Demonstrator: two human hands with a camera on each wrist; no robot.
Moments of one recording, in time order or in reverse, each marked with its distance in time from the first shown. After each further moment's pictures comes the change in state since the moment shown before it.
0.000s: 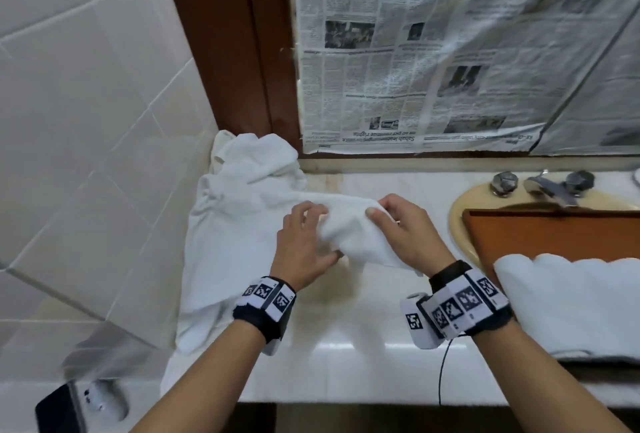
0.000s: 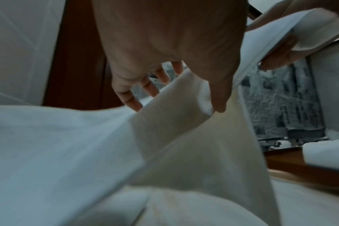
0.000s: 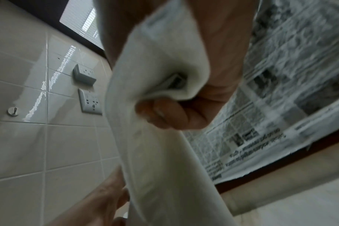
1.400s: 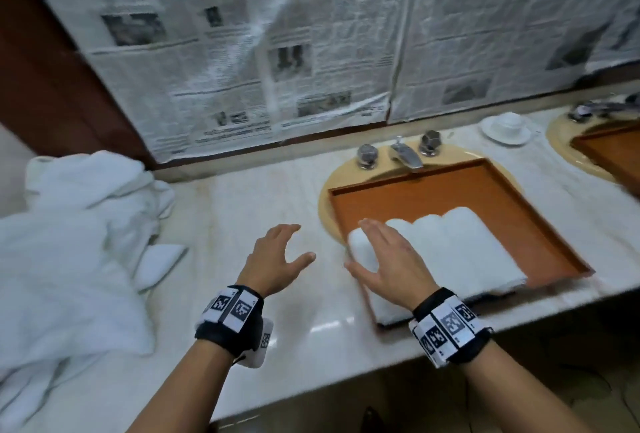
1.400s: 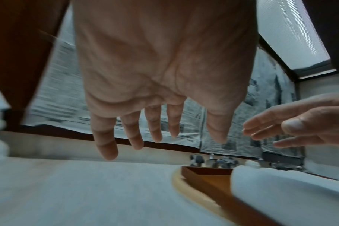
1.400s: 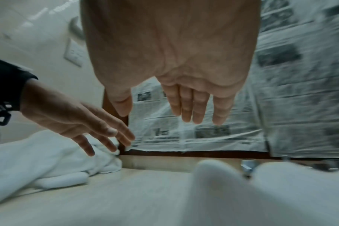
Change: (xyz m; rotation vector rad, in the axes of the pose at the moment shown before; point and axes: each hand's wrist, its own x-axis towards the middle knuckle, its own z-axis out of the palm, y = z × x) left_hand 0.032 0.195 0.142 -0.113 -0.437 -0.060; right_hand -0.114 0.188 -0.185 -0.533 0.005 0.105
